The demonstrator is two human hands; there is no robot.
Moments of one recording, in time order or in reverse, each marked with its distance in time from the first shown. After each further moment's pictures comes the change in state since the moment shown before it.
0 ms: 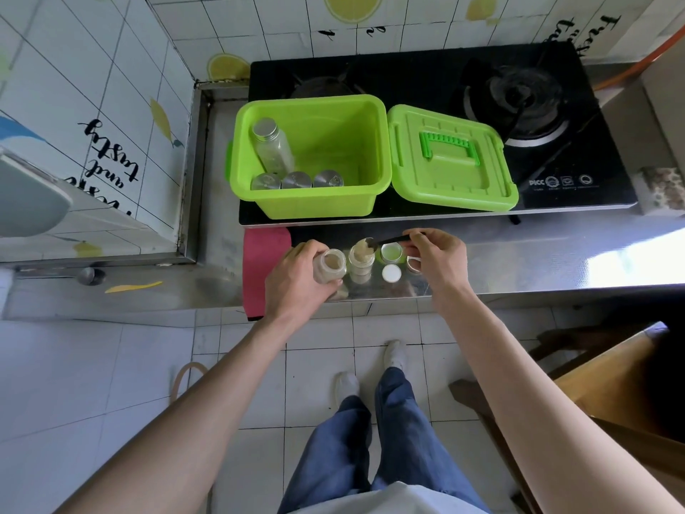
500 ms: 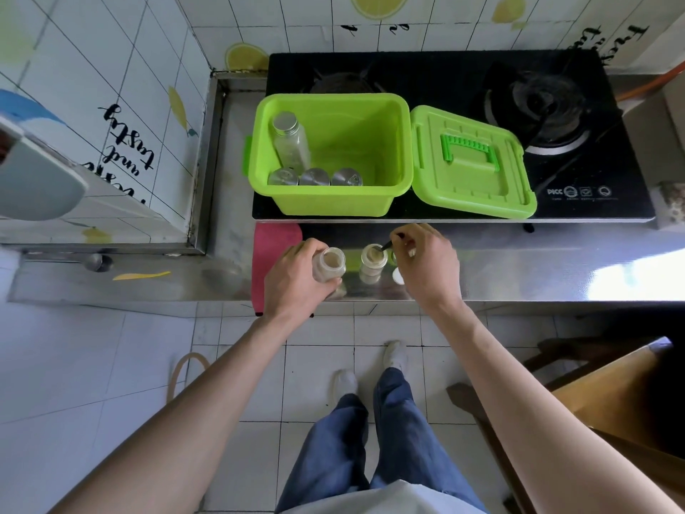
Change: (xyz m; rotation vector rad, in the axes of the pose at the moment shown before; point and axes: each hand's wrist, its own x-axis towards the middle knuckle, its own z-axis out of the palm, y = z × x) left_hand 0.000 -0.019 -0.007 -0.043 0.022 -0.044; right_hand -0.001 0.011 0.029 -0.790 -0.001 -0.657
